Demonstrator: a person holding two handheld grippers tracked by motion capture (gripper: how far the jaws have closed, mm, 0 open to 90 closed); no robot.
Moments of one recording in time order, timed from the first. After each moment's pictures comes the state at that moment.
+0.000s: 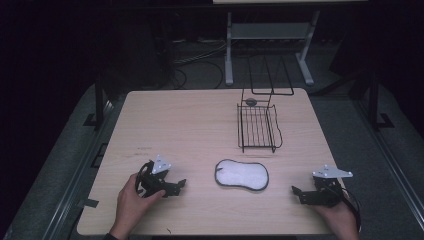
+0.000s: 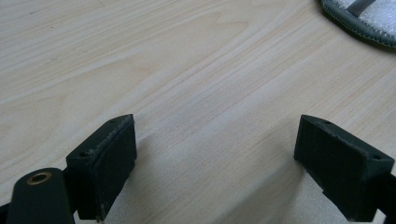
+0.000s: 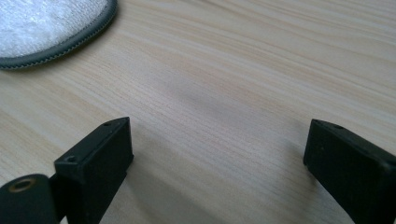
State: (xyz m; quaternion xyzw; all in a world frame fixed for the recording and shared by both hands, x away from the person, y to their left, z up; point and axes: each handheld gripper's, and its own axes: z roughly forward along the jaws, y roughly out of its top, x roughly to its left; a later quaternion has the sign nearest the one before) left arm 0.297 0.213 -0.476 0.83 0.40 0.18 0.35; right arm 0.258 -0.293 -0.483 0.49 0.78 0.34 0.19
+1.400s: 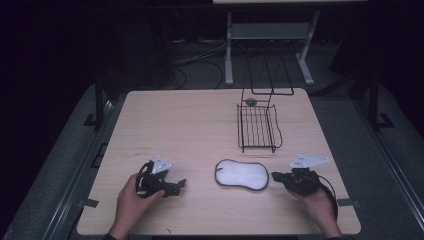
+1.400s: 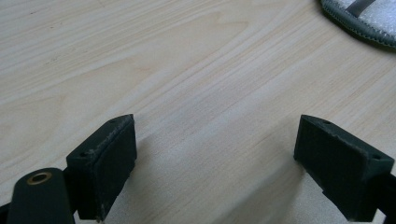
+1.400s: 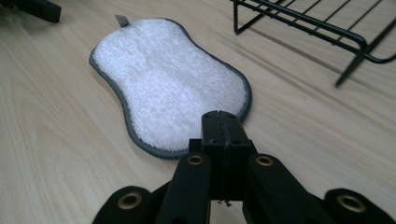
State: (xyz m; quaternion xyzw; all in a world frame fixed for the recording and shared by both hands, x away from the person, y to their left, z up) left arm 0.297 0.213 -0.476 0.83 0.40 0.18 0.35; right arm 0.280 -0.230 -0.450 0.38 0.82 0.41 0.10
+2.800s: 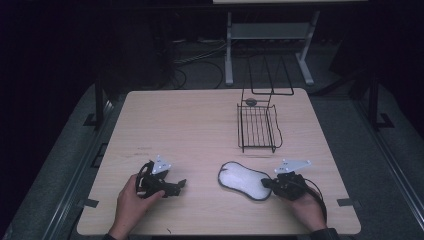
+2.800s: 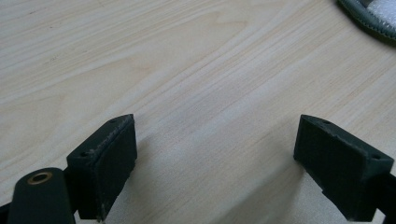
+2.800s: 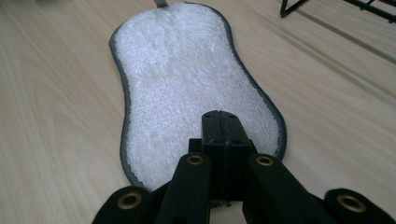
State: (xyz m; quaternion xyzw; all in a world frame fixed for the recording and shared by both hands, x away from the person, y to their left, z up) left arm 0.296 0.213 -0.476 0.83 0.40 0.18 0.35; right arm 0.272 -0.199 -0.456 0.36 0.85 0.37 0.09
